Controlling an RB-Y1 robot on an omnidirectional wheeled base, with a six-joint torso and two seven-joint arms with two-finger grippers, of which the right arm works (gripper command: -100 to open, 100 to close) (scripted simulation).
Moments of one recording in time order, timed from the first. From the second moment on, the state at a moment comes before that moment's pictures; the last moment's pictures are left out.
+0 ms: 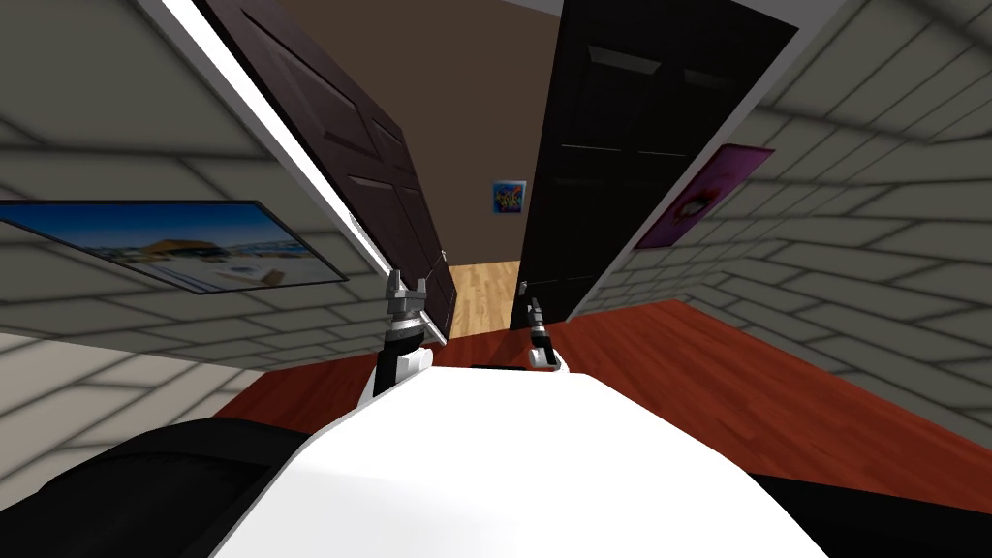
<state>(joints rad) 0.05 -0.04 0.14 -1.14 -0.12 -0.74 0.09</state>
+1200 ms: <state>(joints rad) -0.07 -0.01 0.17 -0.83 -0.14 -0.77 0.09</state>
